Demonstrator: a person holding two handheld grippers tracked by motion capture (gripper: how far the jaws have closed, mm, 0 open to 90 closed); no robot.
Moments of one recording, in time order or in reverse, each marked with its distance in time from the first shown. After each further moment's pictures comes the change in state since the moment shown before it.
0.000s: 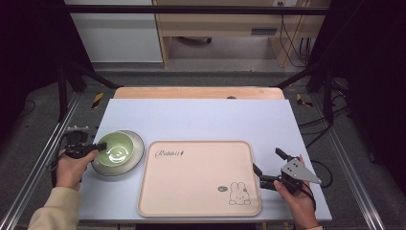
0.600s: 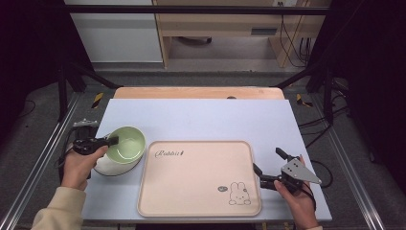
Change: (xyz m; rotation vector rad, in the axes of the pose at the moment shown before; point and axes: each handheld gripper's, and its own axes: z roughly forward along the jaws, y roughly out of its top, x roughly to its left) left arm -0.052 0.020 -0.013 -0.053 -0.123 0.096; right arm -0.001 0.001 0.000 -0.004 -0.002 -0.009
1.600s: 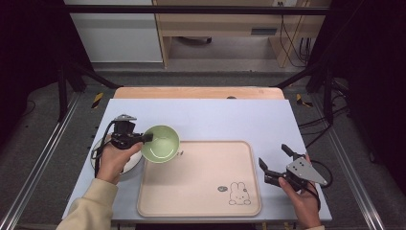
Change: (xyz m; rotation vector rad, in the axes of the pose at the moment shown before) left arm -0.080 0.027 0.043 0.025 -0.124 0.101; right arm -0.009 0.006 -0.005 -0.043 -0.079 -0.026
